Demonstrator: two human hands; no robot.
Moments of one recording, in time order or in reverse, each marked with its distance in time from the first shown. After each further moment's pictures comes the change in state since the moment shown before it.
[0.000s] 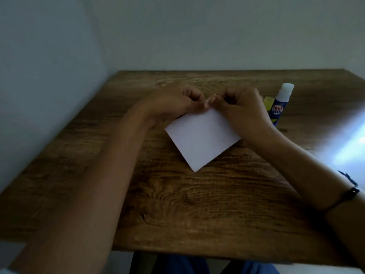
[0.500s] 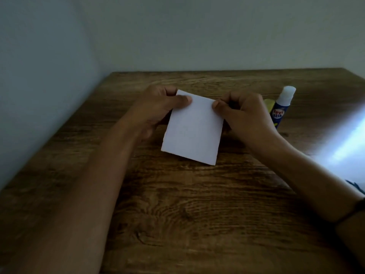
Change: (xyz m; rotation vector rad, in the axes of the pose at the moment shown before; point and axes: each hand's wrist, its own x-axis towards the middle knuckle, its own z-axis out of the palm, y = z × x) left_hand 0.006 -0.025 -0.006 -0.408 0.222 -0.008; right_hand 0.003 0.009 -0.003 0.080 0.001 0.092
